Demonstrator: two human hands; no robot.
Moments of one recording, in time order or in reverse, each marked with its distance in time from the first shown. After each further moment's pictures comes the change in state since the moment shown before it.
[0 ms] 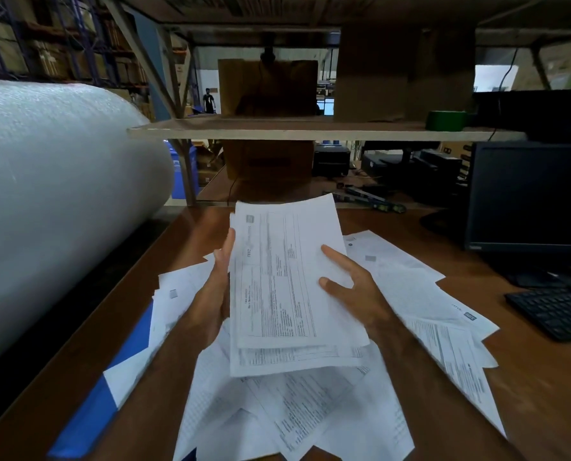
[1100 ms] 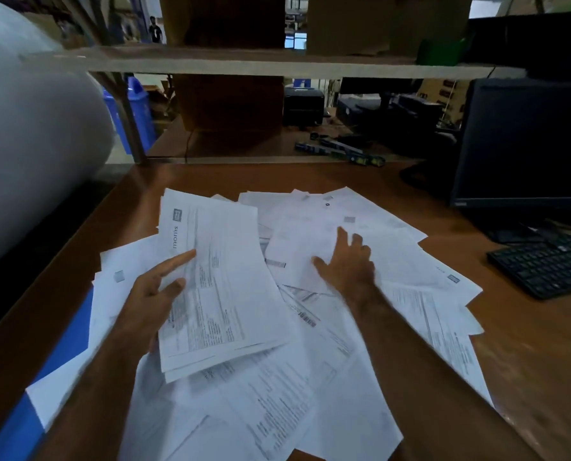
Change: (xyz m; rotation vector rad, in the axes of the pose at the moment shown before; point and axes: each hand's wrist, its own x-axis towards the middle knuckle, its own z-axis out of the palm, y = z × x) left_hand 0.032 -0.072 -0.069 0.429 0.215 -0.025; right_hand 0.063 0.079 -0.020 -1.057 0.236 0.408
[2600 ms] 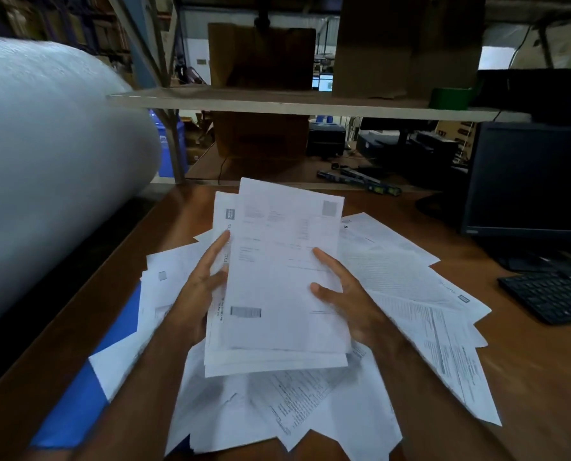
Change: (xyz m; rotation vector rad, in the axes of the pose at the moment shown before) left_hand -0.039 0.047 0.019 -0.365 -0.110 0.054; right_hand -0.090 -0.008 -0.023 1.174 -0.468 -0.375
